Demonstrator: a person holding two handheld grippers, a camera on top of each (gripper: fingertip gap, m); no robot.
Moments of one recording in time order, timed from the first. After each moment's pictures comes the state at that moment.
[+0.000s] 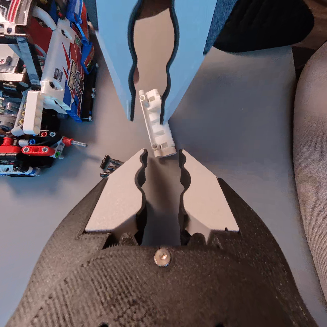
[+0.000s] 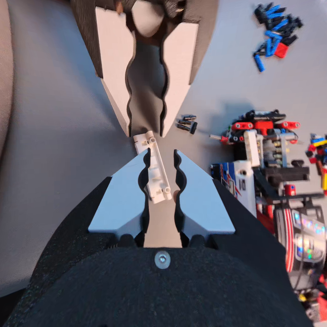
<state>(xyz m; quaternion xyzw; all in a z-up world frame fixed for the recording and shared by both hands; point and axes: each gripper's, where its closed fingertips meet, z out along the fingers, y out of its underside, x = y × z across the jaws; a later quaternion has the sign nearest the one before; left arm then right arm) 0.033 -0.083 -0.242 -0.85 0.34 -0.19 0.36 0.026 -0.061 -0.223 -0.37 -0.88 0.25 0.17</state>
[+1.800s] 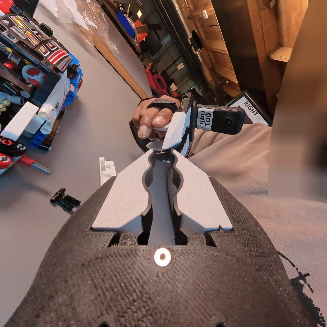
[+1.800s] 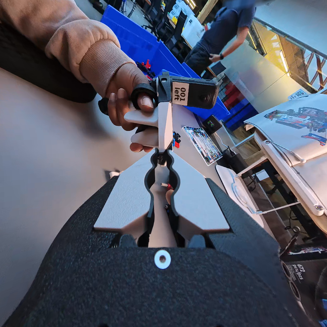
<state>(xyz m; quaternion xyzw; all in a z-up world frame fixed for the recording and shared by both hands) 0.034 -0.067 -0.147 -0.70 0.09 -0.60 0.37 0.015 -0.079 -0.146 -0.25 -0.74 0.33 0.53</state>
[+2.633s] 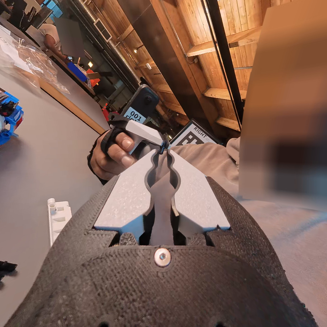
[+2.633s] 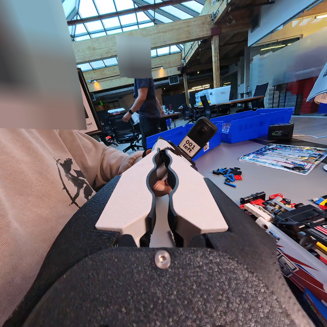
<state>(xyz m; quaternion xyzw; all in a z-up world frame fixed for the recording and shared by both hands) 0.042 -0.078 -0.095 -0.56 0.09 -0.70 0.43 0.029 -0.080 -0.089 -0.36 -0.52 0.71 0.31</state>
